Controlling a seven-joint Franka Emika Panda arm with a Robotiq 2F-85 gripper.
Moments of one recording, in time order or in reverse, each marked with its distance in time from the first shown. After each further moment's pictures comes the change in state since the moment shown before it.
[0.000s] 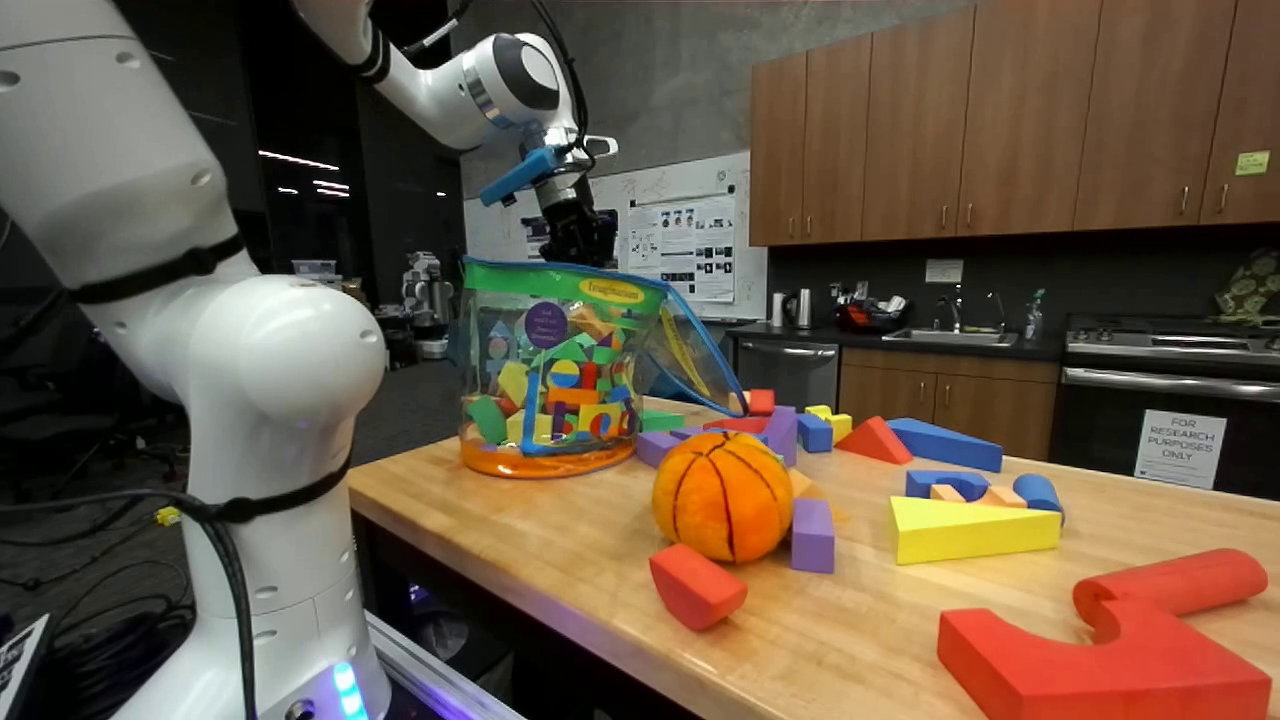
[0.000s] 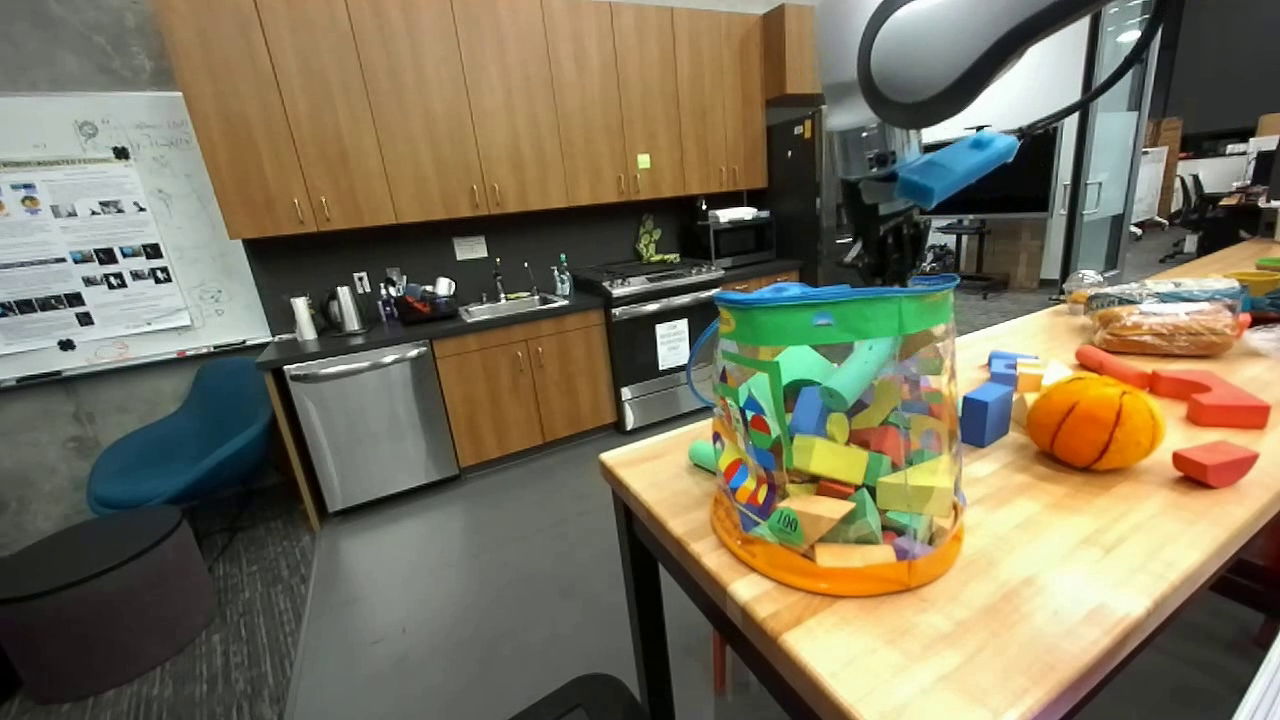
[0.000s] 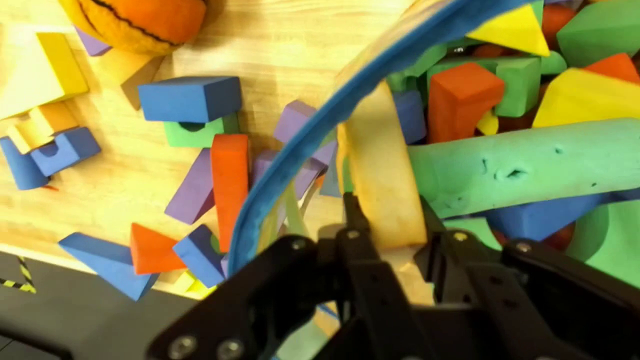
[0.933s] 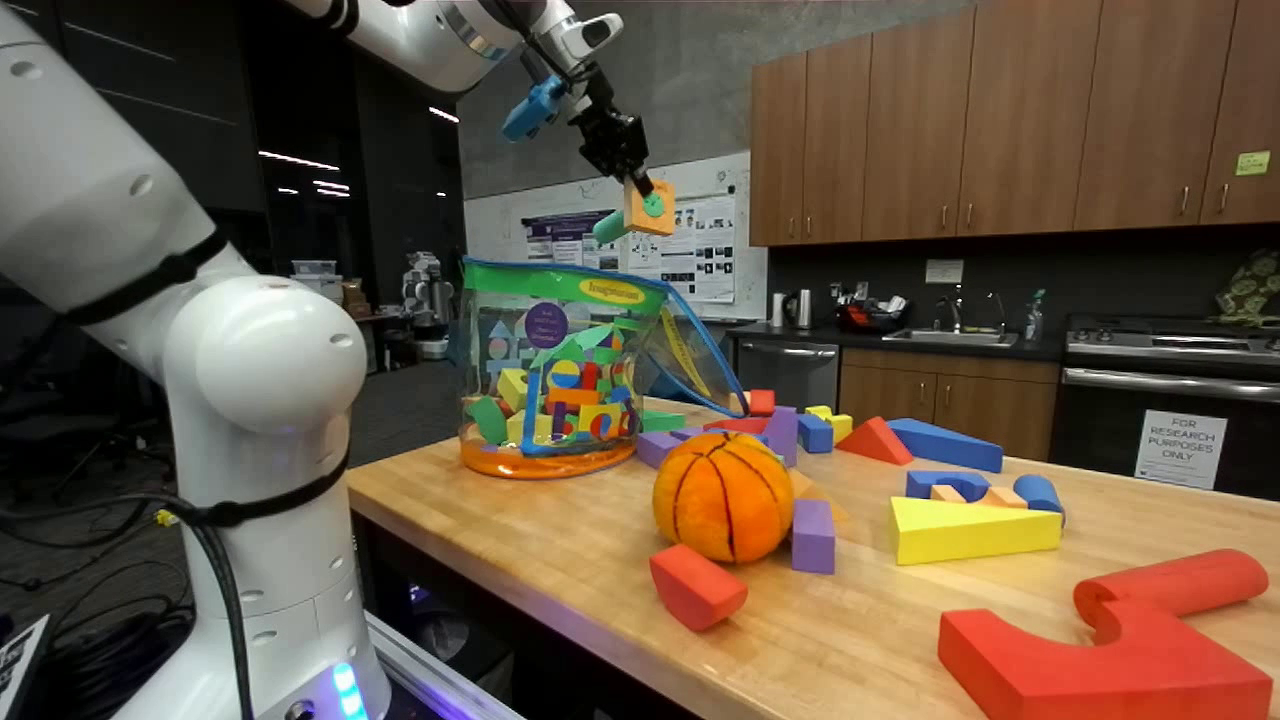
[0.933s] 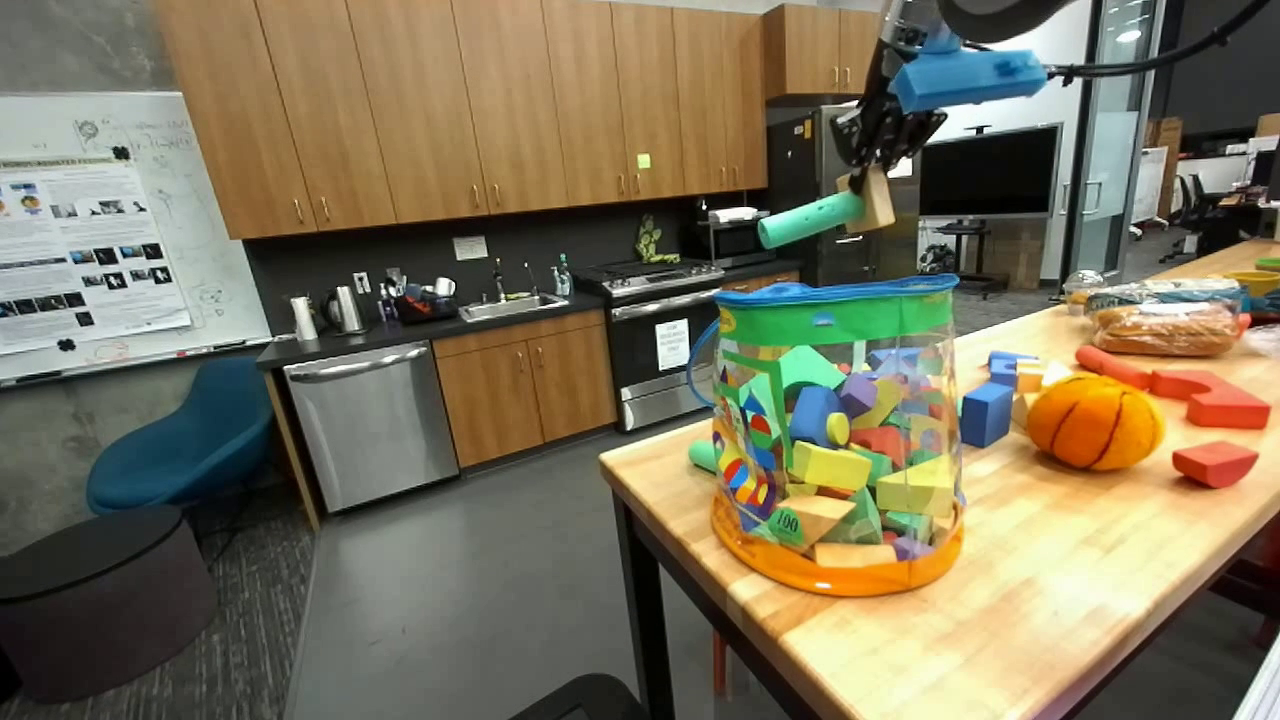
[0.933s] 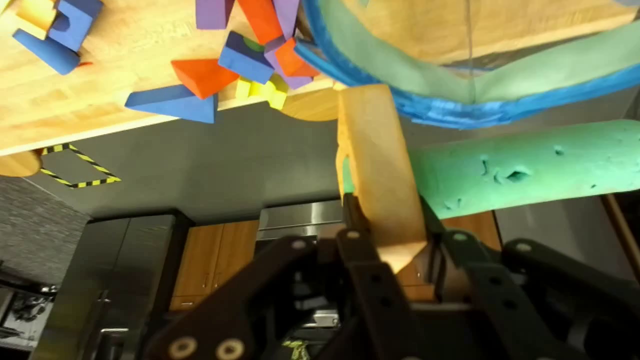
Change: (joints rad) arm -0.165 -0.183 0.009 0.001 -0.010 0.391 0.244
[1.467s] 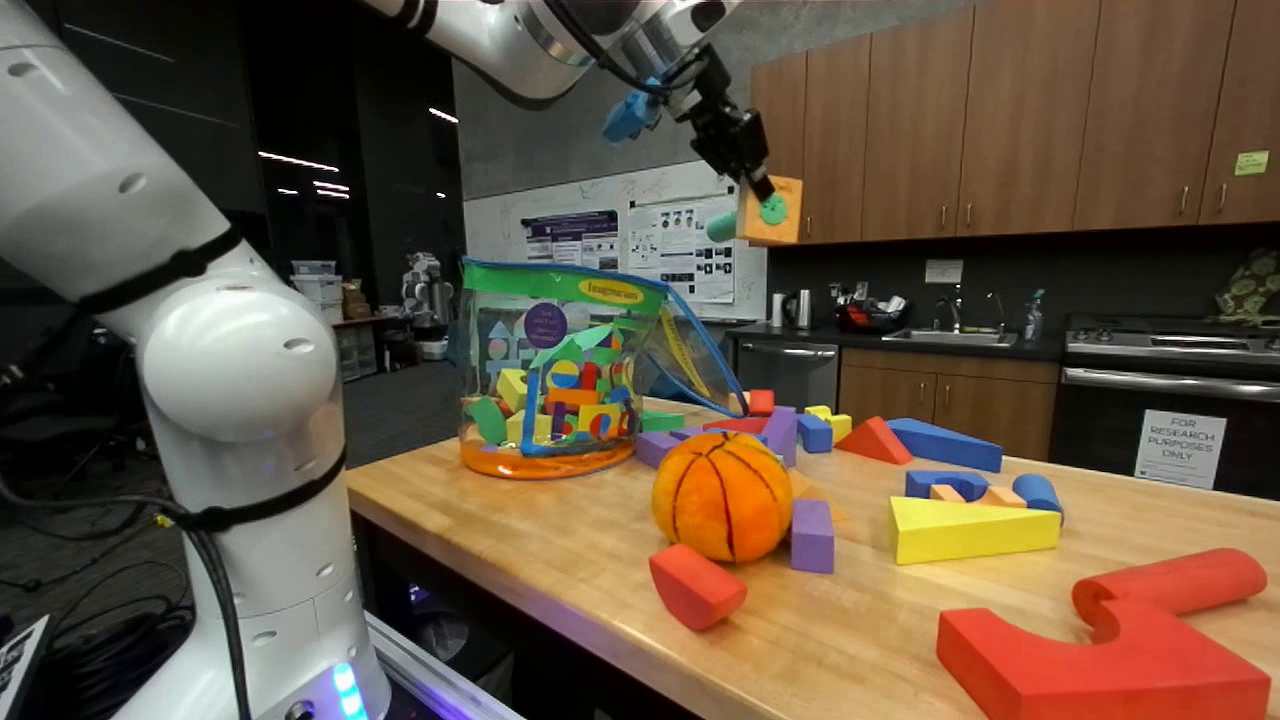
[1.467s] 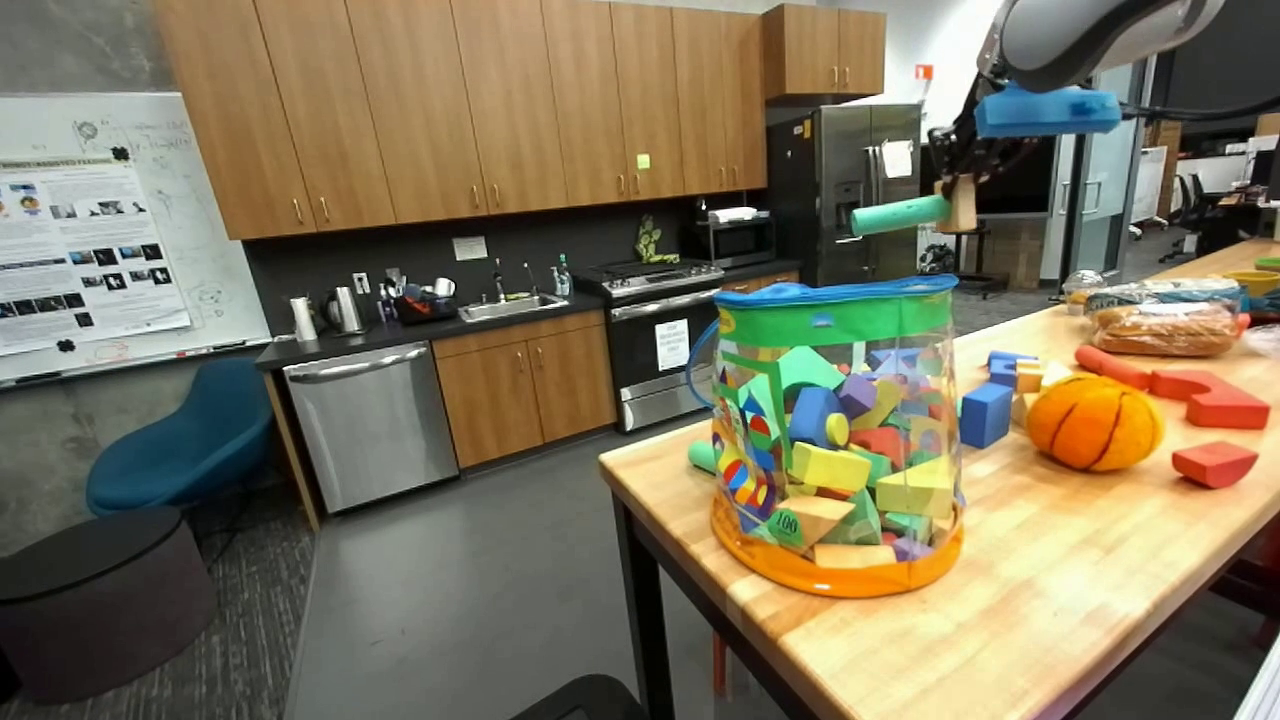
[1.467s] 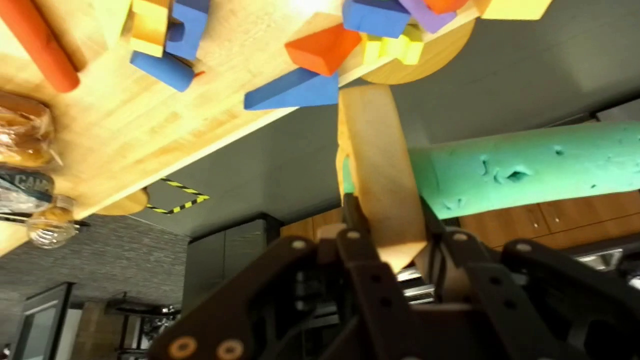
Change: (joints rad) arm -0.199 0.053 -0.191 -0.064 0.009 0.202 -0.055
